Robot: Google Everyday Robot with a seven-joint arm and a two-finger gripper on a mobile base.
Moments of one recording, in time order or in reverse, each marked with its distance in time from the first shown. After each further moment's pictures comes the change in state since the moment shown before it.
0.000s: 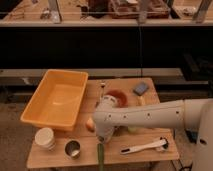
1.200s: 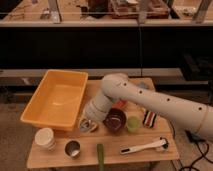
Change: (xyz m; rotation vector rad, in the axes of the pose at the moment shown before) arm -0.064 -0.080 -0.150 0.385 -0.430 -0.170
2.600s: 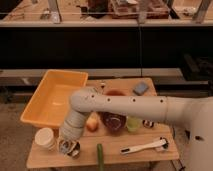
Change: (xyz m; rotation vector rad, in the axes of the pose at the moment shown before) arm -0.053 -0.018 0.101 -0.143 -0.134 -0.067
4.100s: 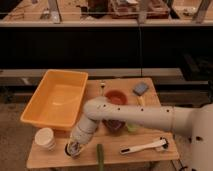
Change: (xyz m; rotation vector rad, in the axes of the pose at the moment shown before) arm 0.039 0.042 0.029 0.080 0.025 0.084
